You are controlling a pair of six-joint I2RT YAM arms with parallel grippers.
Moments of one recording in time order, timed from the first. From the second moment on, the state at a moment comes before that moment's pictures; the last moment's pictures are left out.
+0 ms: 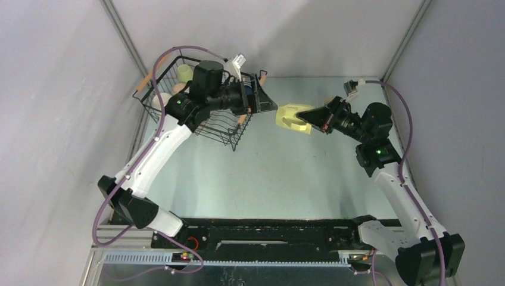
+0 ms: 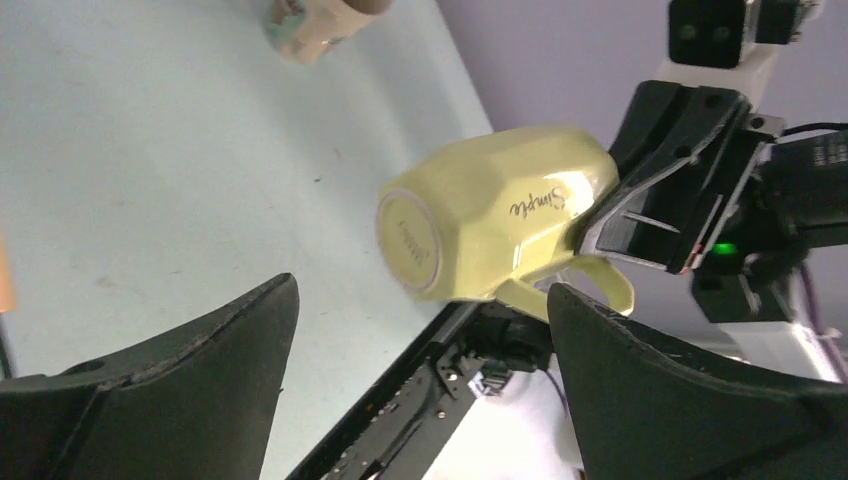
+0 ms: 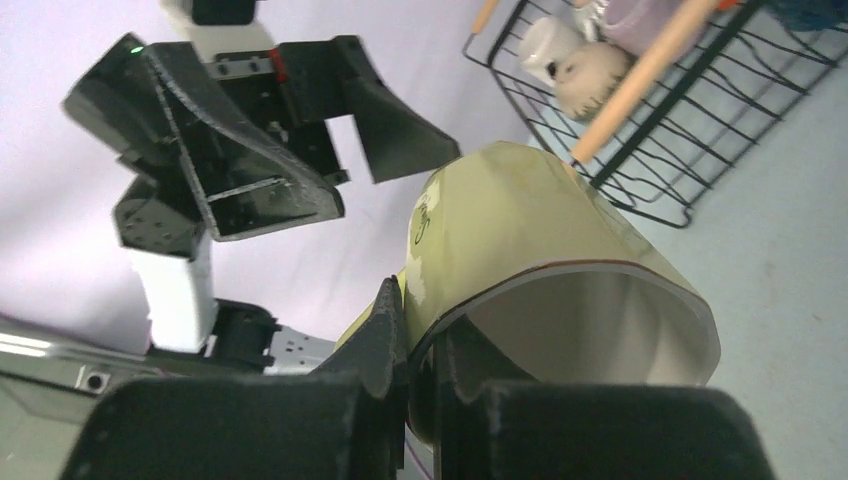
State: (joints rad) left arm -0.57 1.49 1.70 -0.63 0.47 -0.64; right arm 0.21 1.03 0.92 0.18 -0.75 1.10
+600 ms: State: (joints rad) left arm -0.61 1.24 1.41 -0.71 0.28 -0.49; right arm 0.05 1.11 1.29 -0.76 -0.25 0.69
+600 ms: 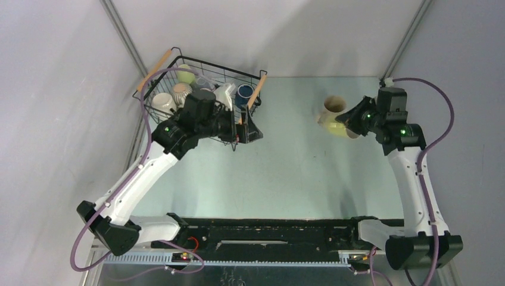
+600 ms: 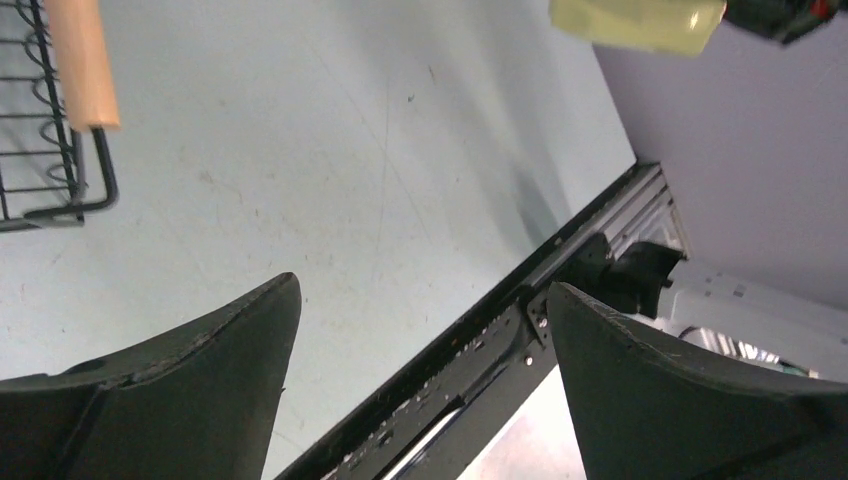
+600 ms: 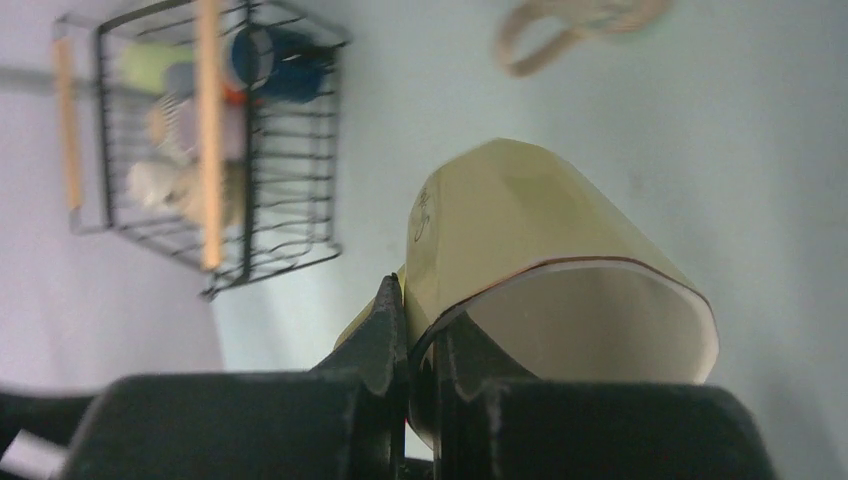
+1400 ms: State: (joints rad) left arm -0.80 1.10 1.26 -0.66 0.28 -0.48; right arm -0.21 1.85 1.78 -0.89 0.05 0.59
